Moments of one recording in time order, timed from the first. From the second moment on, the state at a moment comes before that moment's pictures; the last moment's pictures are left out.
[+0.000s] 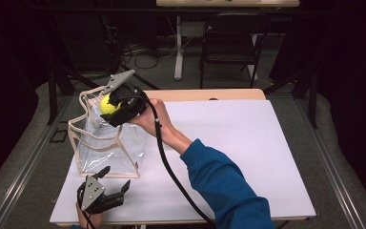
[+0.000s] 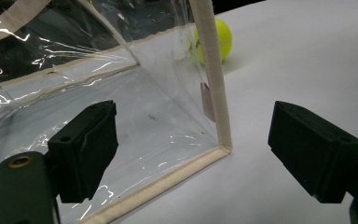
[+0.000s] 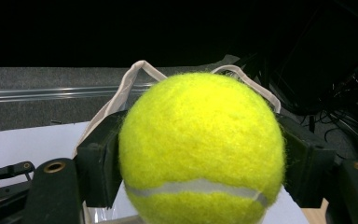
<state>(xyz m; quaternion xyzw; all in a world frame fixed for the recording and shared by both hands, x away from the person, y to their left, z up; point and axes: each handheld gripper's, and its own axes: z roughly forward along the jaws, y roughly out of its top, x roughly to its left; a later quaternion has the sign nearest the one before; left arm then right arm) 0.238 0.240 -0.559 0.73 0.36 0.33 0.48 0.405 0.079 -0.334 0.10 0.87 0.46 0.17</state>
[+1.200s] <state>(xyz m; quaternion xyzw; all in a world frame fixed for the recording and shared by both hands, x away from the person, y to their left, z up) 0.236 0.240 -0.559 0.73 0.36 0.33 0.49 0.402 0.114 -0.358 0.09 0.90 0.42 0.11</state>
